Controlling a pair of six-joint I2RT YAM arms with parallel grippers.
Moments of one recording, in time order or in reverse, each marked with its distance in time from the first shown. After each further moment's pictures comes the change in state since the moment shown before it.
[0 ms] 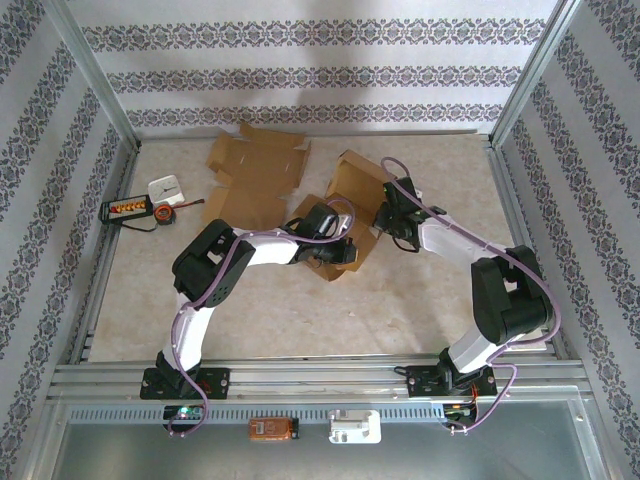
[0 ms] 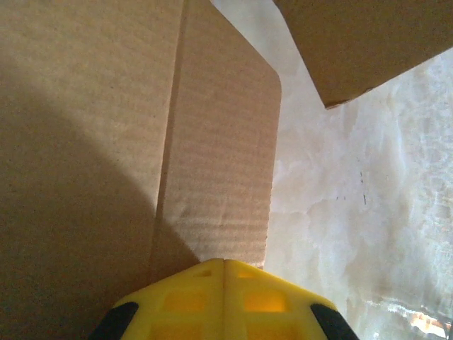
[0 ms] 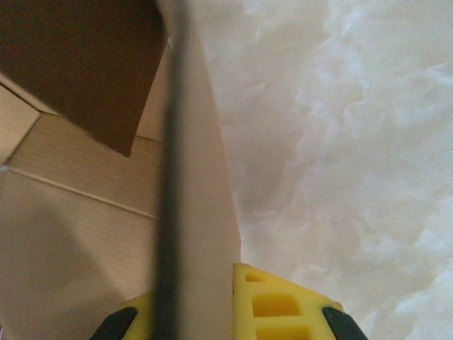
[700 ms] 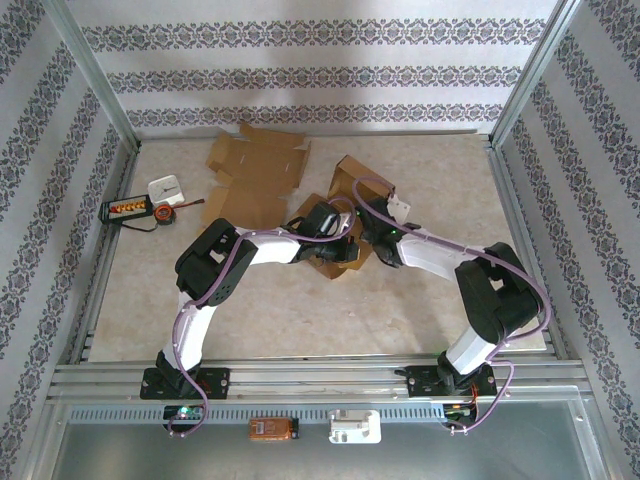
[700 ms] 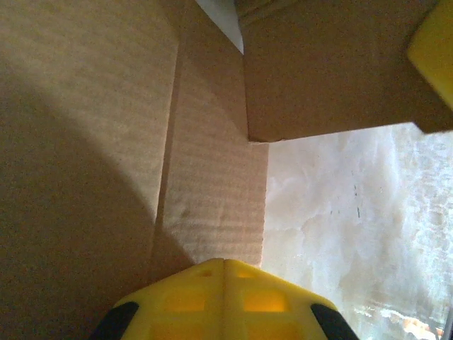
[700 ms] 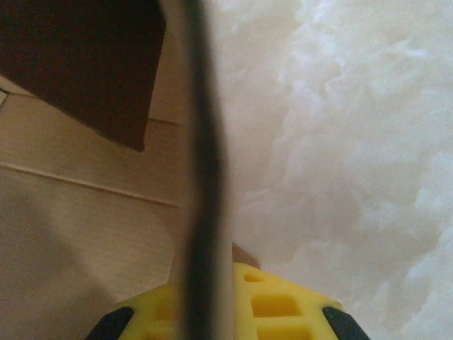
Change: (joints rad) left arm 0.000 0.020 0.017 0.023 0.008 -0.025; right arm 0.186 0.030 -0.112 0.136 0.320 0.155
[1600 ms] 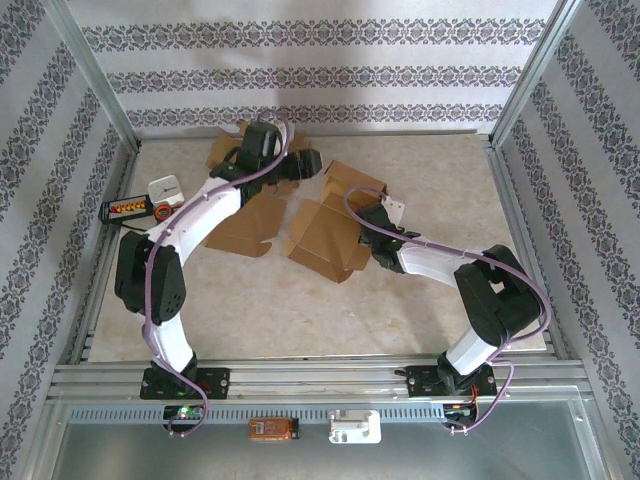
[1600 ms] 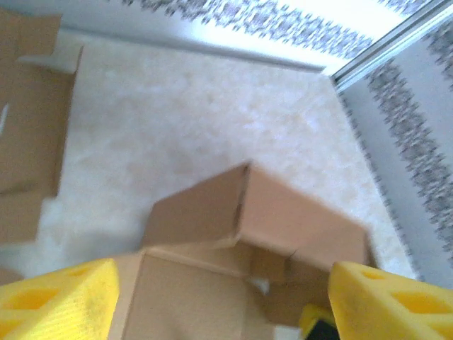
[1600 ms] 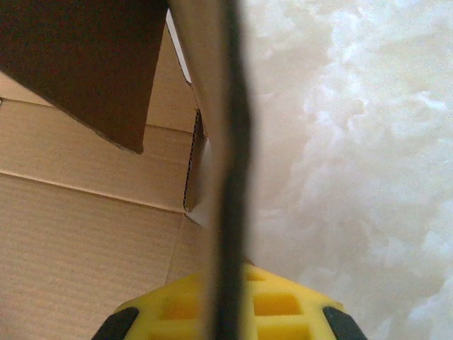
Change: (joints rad) left arm 0.290 -0.303 0.351 -0.423 -0.200 0.101; right arm 0.008 -0.012 -0.060 0.131 0.017 -0.200
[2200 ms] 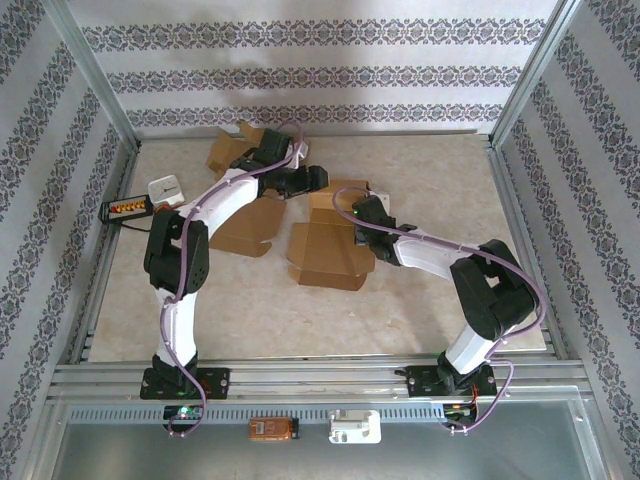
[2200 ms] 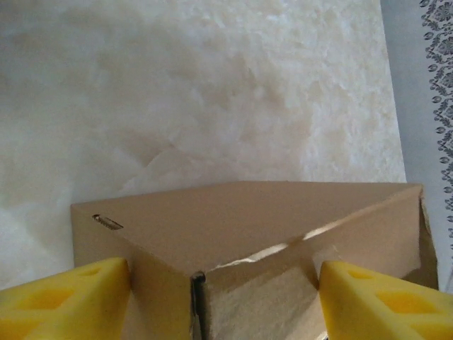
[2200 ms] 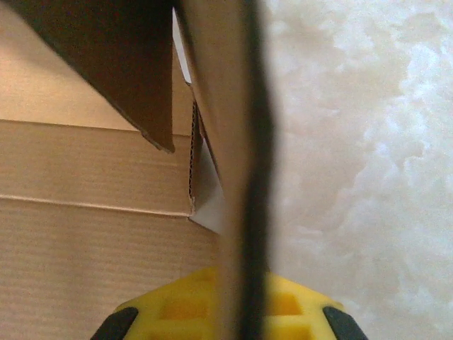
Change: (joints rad) left arm 0.017 0.207 0.071 -0.127 0.198 -0.051; right arm -0.001 0.045 0.083 -0.043 -0.103 -0.246
